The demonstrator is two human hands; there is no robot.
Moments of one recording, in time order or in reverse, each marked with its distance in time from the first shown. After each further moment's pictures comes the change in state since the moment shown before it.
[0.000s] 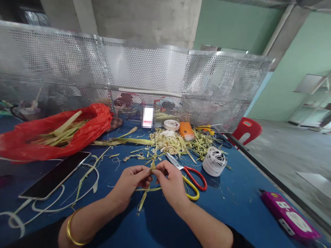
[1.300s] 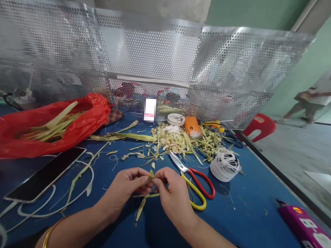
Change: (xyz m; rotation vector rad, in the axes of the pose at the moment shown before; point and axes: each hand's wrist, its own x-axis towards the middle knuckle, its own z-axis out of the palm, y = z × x) left_hand 0.001 0.004 -0.006 0.013 0.007 -0.160; right_hand -0.001 0.003 -0.003 -0.199 -0.067 -0.012
